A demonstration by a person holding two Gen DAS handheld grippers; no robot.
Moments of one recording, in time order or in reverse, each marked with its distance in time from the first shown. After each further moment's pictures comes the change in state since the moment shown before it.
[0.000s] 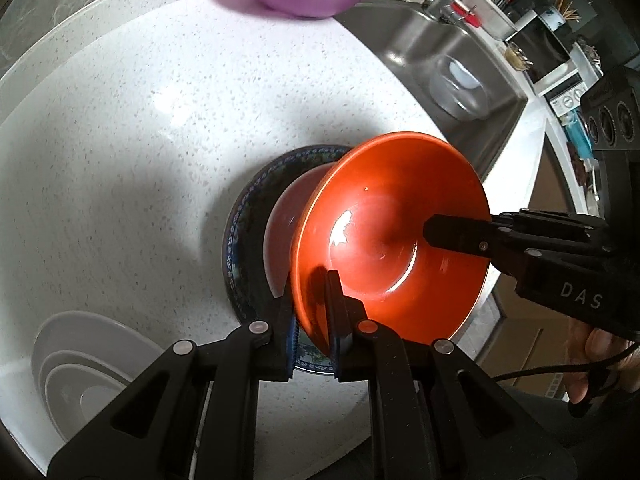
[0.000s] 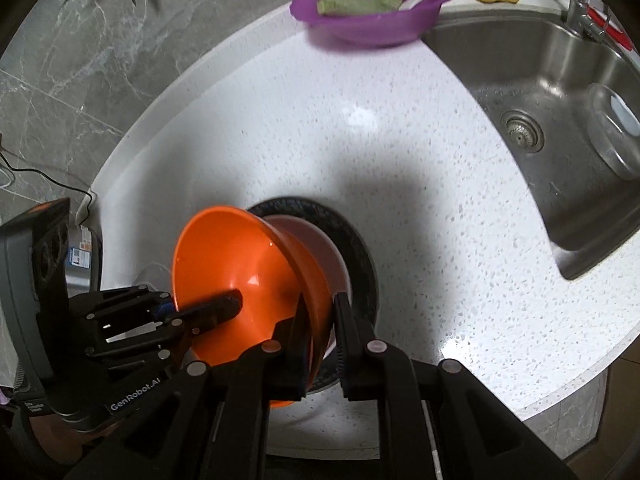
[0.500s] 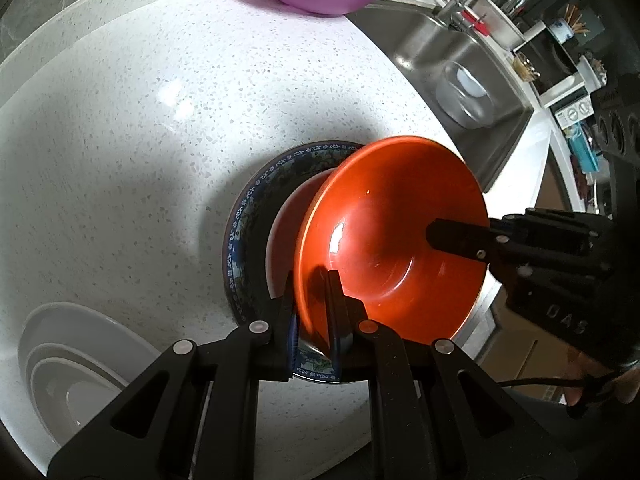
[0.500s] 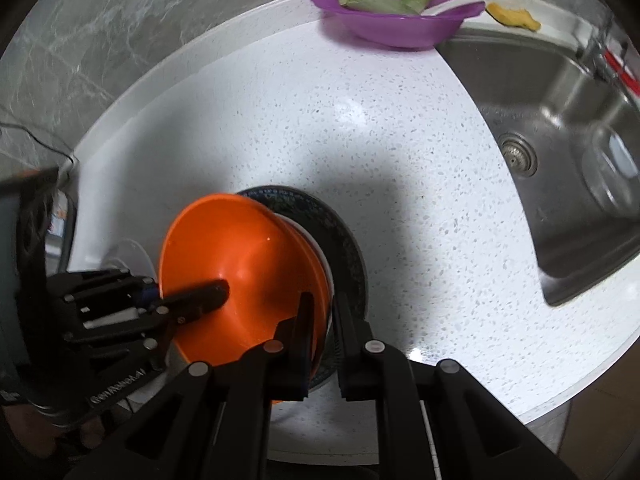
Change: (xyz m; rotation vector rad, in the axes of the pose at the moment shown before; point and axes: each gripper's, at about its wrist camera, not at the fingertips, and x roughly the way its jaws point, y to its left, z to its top) left arm 0.009 0.010 0.012 -0.060 -0.010 -0.012; right arm 0.008 0.016 0.001 -0.134 0.020 -0.122
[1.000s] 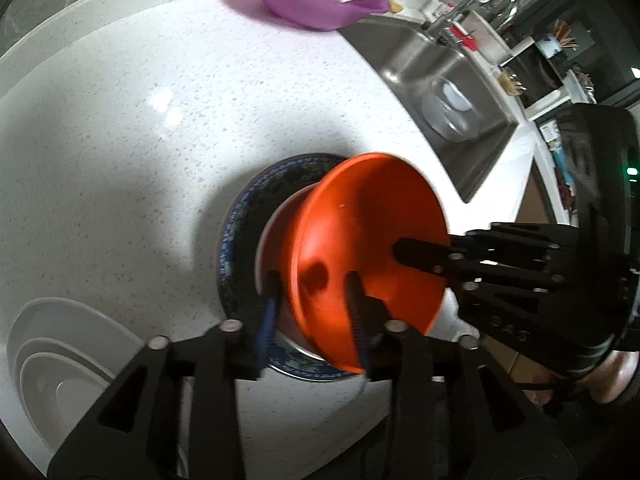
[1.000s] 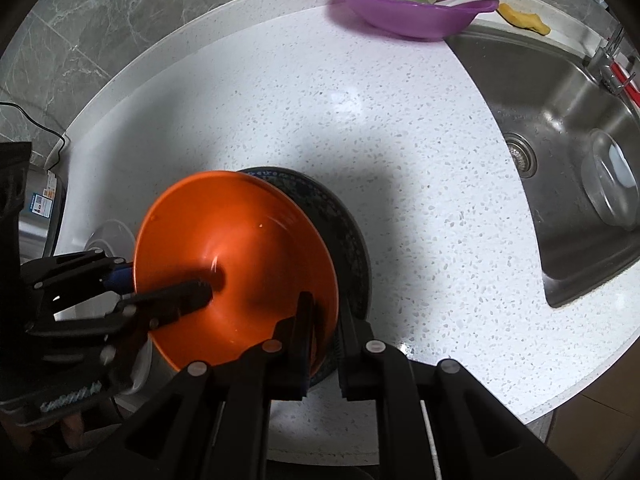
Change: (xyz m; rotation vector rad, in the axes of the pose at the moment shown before) left arm -0.014 -0.004 -0.007 -0.015 -0.055 -0.067; right arm 0.012 0.004 -0.005 -0.028 0.030 -0.030
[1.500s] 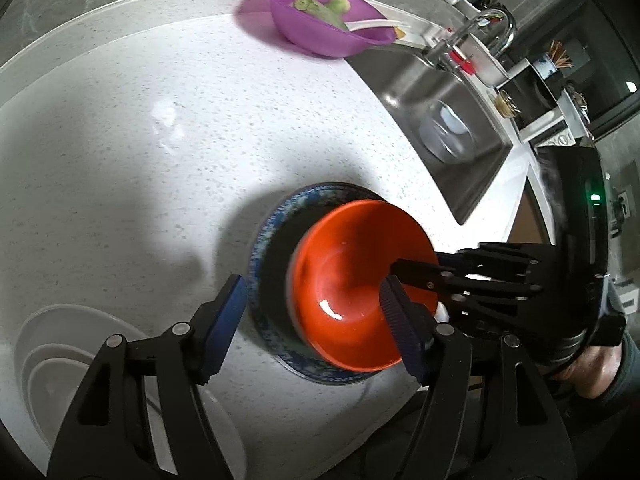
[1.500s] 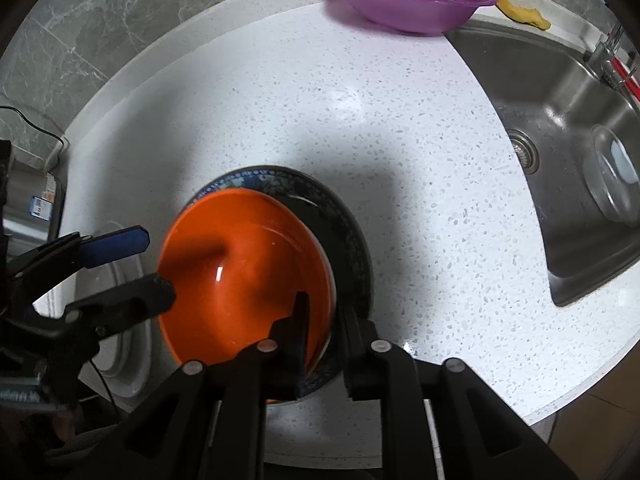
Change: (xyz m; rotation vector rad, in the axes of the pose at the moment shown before) left arm -0.021 0.023 0.002 -0.042 -0.070 0.003; right arm 0.002 -0.001 0.002 0.012 -0.004 0.022
